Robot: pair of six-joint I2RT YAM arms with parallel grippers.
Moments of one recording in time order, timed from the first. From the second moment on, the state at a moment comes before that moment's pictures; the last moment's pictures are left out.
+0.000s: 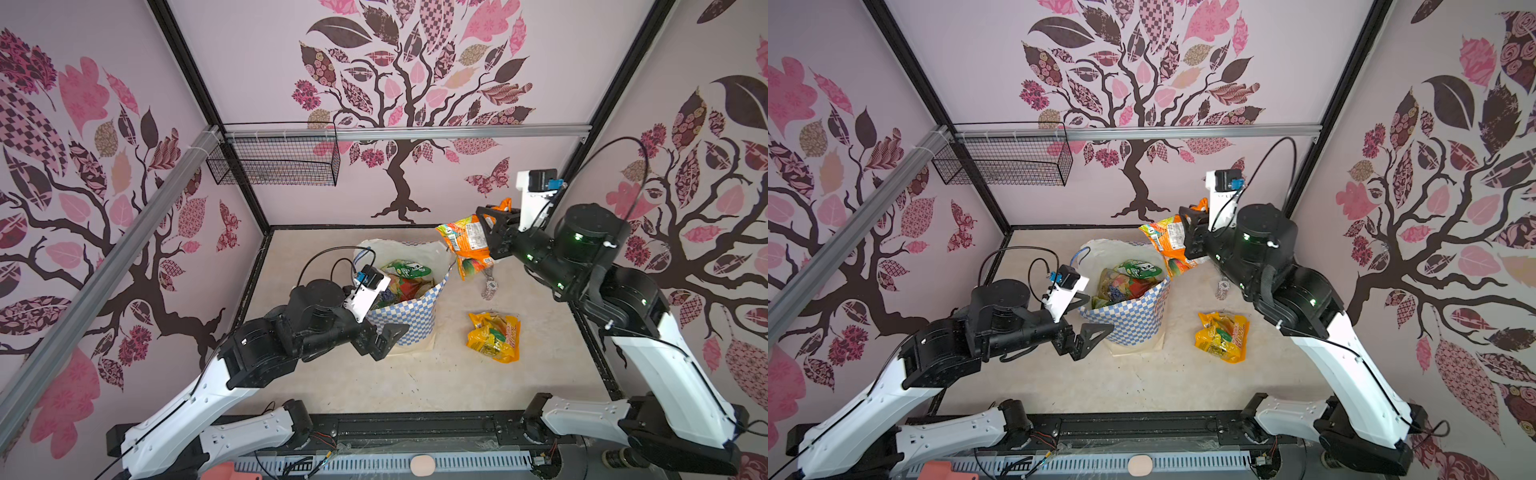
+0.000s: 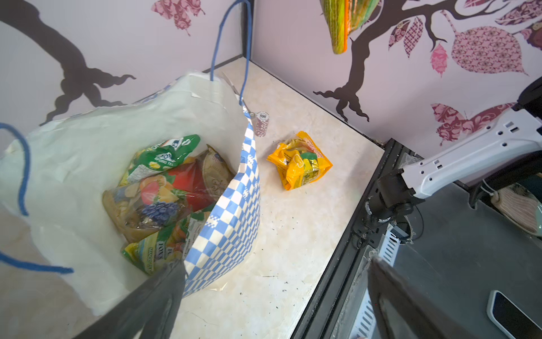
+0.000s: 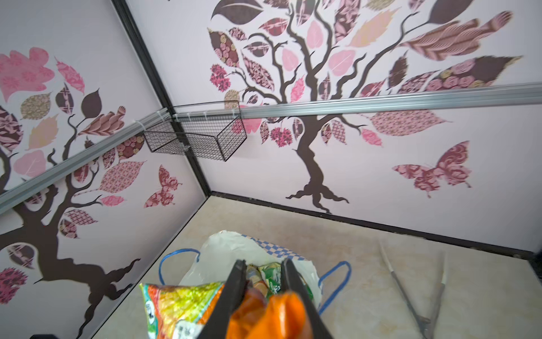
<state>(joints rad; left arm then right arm) -1.02 0.96 1.36 -0.88 0.01 -0.16 0.76 1.15 1.78 -0.68 0.34 0.23</state>
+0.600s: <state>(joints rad) -1.08 1.03 1.36 -0.86 0.00 -0.13 0.52 0.88 1.33 -0.66 0.54 0.28</state>
